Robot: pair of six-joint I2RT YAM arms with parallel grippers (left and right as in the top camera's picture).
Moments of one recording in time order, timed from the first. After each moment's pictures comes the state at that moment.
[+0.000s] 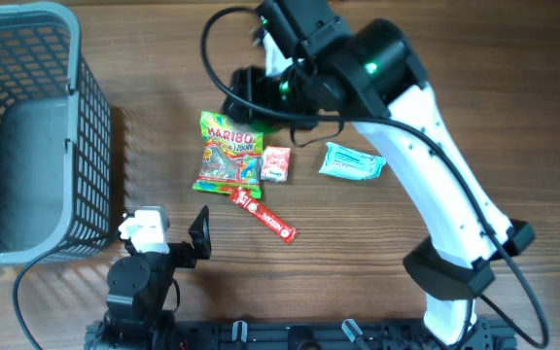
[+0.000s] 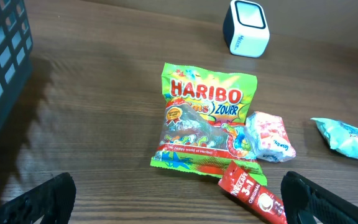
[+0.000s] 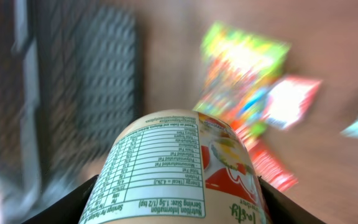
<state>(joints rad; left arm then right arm) -0.16 0.01 0.15 -0.50 0.00 -0.22 0.70 2.00 2.52 -1.50 -0.16 0.69</state>
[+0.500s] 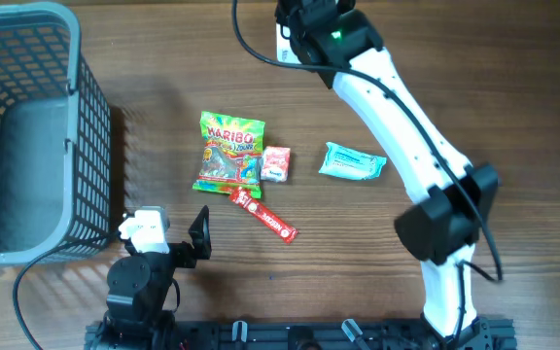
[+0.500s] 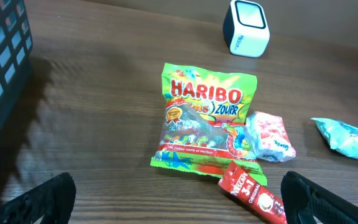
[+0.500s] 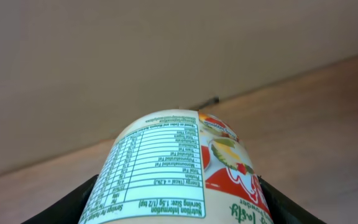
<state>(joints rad) -0.16 0.01 0.15 -0.50 0.00 -0.22 0.54 2.17 2.21 -0.68 0.56 0.61</state>
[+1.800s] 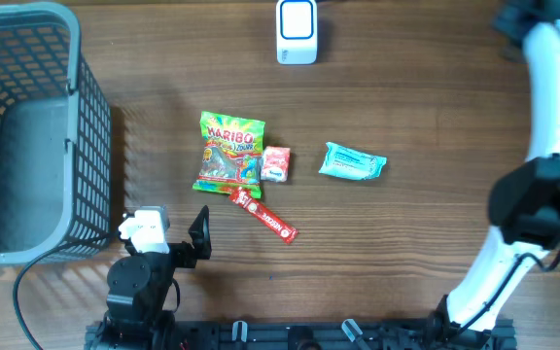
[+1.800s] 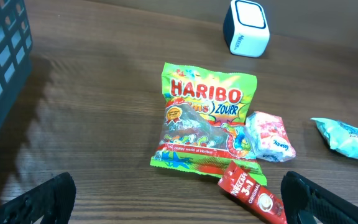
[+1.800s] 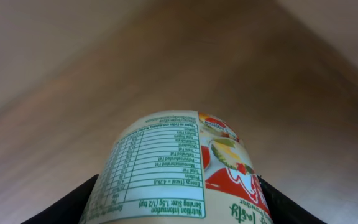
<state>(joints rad) -0.16 0.01 0.15 -0.50 0.00 -0.23 -0.22 2.13 2.19 -1.05 0.36 0.44</state>
